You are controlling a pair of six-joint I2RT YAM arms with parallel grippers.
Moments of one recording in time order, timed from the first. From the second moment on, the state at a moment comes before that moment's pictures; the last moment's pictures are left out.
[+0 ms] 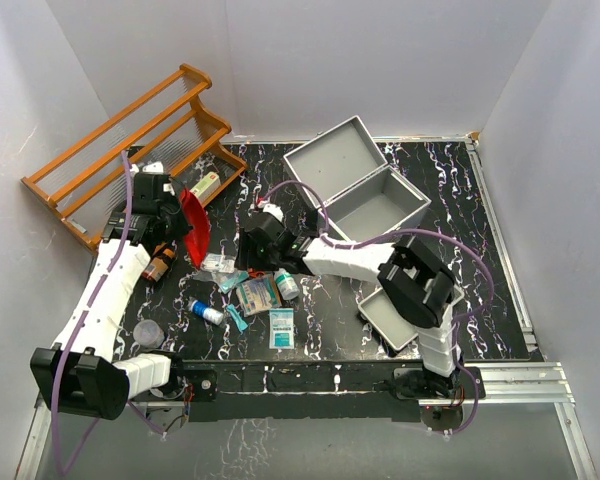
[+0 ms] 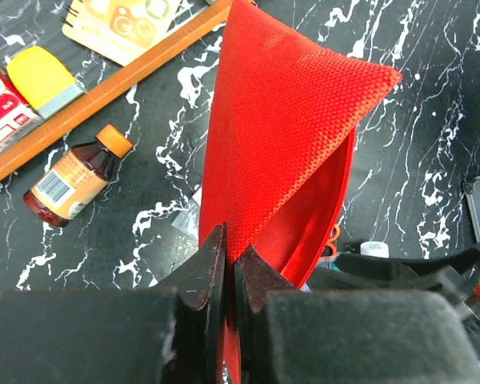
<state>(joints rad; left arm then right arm) -0.14 1.18 1.15 -0.79 -0.17 -0.42 0.97 1.96 1.40 -0.16 0.07 0.82</state>
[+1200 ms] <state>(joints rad) -0.14 1.22 1.10 -0.77 -0.11 -0.43 0.94 2.15 1.52 -0.11 0.08 0.95</state>
